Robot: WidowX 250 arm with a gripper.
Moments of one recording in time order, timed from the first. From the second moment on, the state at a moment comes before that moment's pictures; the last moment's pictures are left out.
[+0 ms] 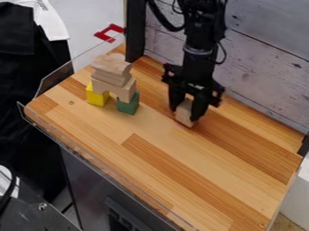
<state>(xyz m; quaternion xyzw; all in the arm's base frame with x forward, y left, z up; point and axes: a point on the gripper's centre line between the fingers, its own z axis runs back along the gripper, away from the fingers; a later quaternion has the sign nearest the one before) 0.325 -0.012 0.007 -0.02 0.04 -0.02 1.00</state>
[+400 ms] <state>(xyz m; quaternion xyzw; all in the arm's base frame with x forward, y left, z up) 0.326 -0.011 0.006 -0.02 0.05 -0.01 1.00</state>
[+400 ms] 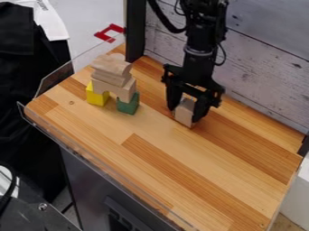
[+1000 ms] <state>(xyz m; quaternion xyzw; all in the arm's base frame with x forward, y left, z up) 0.336 0.018 0.110 -0.05 -0.06 0.03 1.00</state>
